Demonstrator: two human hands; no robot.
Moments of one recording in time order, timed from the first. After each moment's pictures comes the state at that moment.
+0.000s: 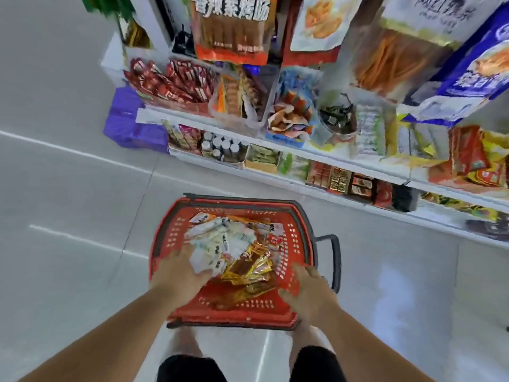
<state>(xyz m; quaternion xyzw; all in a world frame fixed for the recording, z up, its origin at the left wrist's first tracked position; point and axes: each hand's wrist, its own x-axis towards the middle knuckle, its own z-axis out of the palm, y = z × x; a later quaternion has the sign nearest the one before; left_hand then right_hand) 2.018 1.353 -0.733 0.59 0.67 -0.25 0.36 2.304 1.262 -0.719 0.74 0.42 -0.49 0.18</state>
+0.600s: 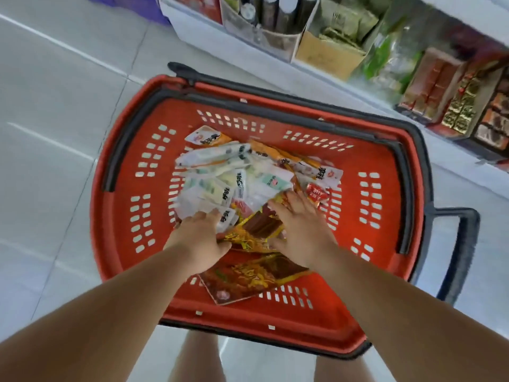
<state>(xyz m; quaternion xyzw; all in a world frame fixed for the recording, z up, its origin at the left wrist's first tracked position) 2.010 1.309 -0.991 0.57 0.61 -0.32 0.45 2.240 1.300 -1.013 0.57 0.68 -0.41 0.23</state>
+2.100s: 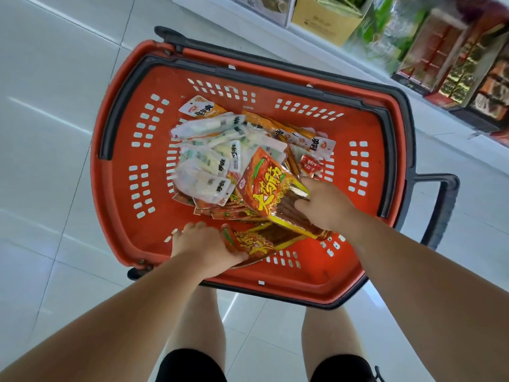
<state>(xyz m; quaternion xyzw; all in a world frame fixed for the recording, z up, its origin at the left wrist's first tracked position) 2.043 1.253 -0.955 0.55 0.58 -0.46 0.39 2.289 1.302 -0.987 0.63 0.56 -0.51 0.17</state>
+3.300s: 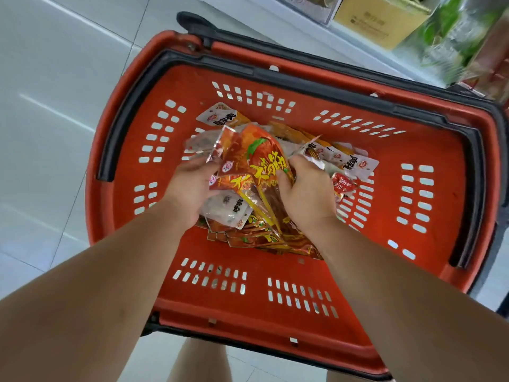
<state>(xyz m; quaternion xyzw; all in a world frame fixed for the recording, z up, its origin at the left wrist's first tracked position) 1.987 1.357 -1.040 0.15 0.76 0.17 0.60 2.191 1.339 -1.052 0.71 0.58 -0.39 -0.08</state>
